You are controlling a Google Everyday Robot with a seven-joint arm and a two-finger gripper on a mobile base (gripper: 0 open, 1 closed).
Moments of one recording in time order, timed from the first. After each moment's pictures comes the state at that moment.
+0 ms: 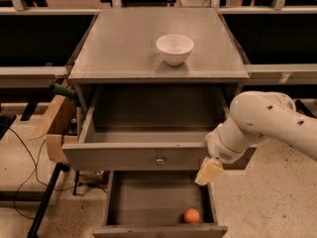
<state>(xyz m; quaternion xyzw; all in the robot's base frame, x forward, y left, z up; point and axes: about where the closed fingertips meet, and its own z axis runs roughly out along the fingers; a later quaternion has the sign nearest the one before) 0.480 -0.149 0.671 -0.58 0.80 0.08 0.14</state>
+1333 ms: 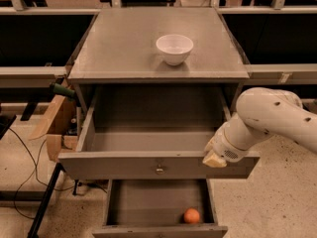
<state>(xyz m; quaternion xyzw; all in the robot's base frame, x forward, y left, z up) 0.483 -0.156 0.676 -0.58 0.80 0.09 0.14</state>
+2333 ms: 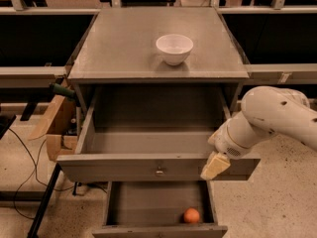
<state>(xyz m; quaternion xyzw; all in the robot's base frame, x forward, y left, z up) 0.491 -0.165 0.688 -0.57 0.80 0.07 0.17</state>
